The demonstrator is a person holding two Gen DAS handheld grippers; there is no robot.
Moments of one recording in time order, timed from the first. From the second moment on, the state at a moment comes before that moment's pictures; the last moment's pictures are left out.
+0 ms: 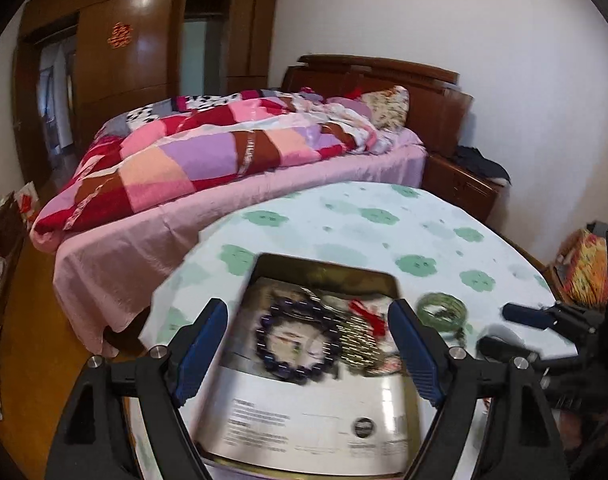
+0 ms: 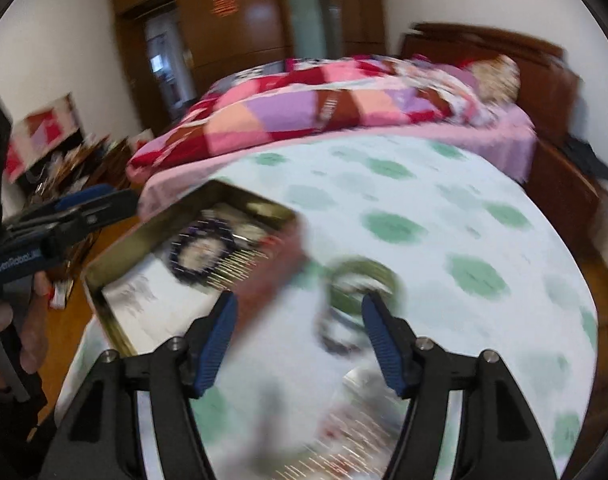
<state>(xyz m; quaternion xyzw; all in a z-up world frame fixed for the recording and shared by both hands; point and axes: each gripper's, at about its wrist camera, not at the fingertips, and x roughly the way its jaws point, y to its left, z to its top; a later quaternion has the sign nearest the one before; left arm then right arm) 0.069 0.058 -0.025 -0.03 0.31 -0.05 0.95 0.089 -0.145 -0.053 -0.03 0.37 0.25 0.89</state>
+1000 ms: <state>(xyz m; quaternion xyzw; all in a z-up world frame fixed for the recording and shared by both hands) 0.057 -0.036 -0.055 0.03 0.36 -0.09 0.93 0.101 -0.201 -0.108 -0.01 0.44 0.19 0.88</state>
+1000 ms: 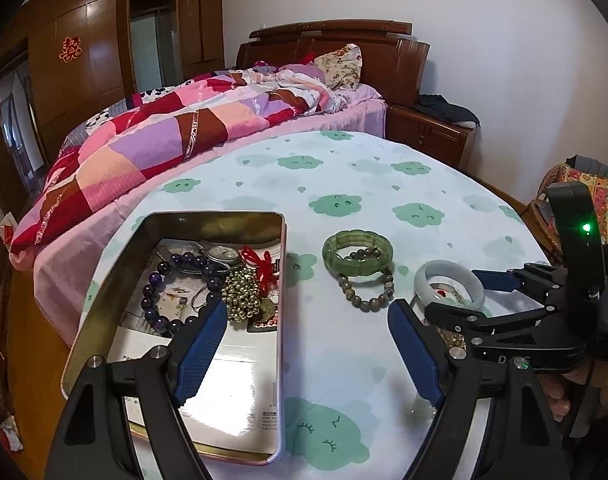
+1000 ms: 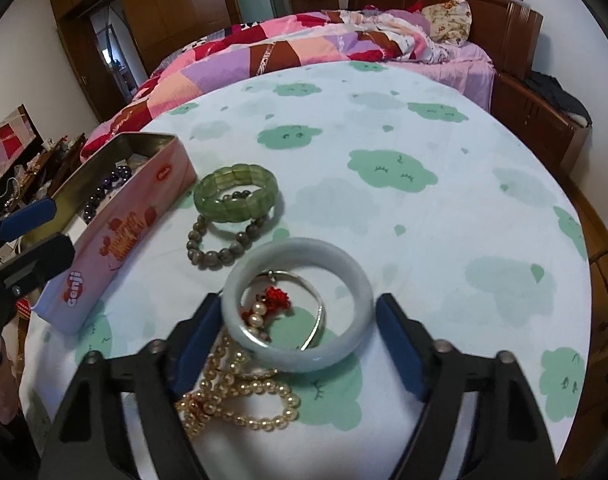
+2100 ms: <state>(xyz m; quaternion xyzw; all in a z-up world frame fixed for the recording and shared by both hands) 0.126 -0.108 -0.088 0.12 0.40 -0.16 0.89 0.094 -0.222 -0.095 0.03 0.39 0.13 0.91</state>
